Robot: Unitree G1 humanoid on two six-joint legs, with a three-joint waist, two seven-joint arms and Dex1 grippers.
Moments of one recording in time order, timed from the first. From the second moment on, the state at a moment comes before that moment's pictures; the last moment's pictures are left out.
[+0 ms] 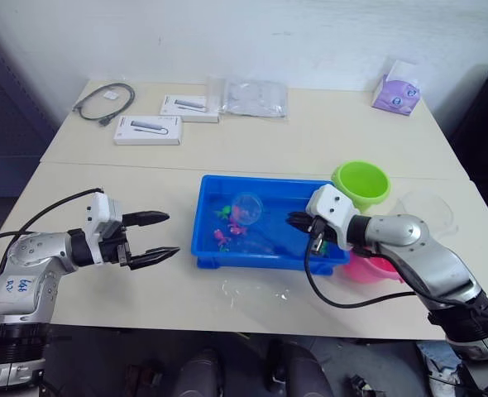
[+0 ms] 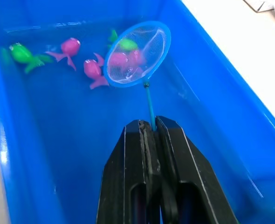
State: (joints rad) left arm -0.22 0.75 0.22 -0.01 -0.50 0.33 -1.17; right arm -0.47 -0.74 0.27 -0.24 0.26 0.48 0.71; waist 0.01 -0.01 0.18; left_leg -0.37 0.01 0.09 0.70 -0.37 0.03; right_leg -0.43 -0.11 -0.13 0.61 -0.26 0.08
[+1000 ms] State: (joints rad) left arm -0.21 0.75 0.21 -0.03 -0.50 0.32 -1.16; right arm -0.53 -0.64 0.30 -0.26 0.18 0.71 0.89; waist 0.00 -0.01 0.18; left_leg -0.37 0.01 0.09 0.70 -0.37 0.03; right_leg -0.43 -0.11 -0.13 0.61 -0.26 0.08
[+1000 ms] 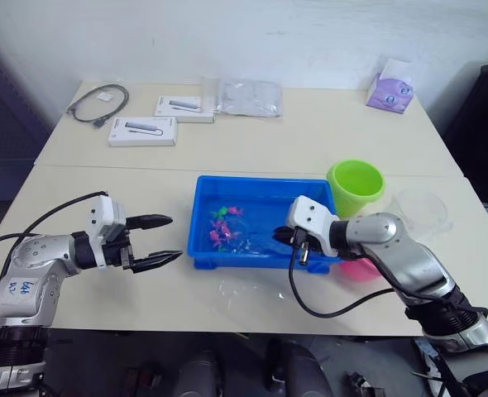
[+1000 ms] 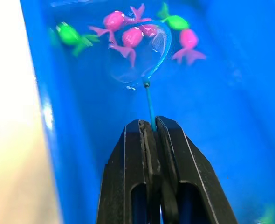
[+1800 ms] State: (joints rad) left arm -0.30 0.68 0.18 -0.03 -0.54 0.31 -1.16; right arm -0.35 -0.74 -0.18 -0.44 0.61 1.11 0.87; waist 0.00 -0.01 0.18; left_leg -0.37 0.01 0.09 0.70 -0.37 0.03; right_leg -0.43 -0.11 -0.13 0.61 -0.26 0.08
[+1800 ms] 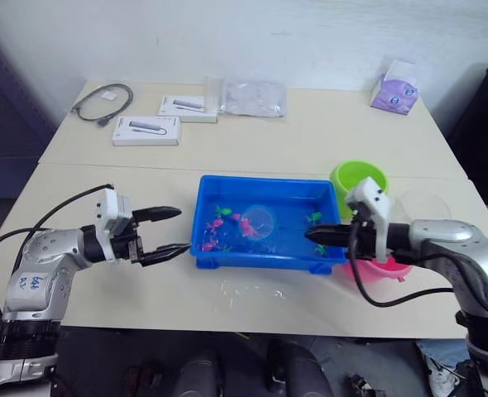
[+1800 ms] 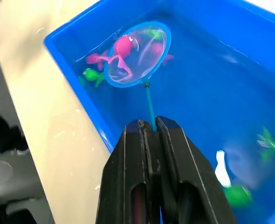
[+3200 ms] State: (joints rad) left arm -0.58 0.52 -0.02 0.21 -0.48 0.26 -1.31; right arm 0.53 -0.50 -0.84 -0.41 0.22 -0.09 0.76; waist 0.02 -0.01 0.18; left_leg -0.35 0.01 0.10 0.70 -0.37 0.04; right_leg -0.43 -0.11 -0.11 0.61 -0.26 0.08
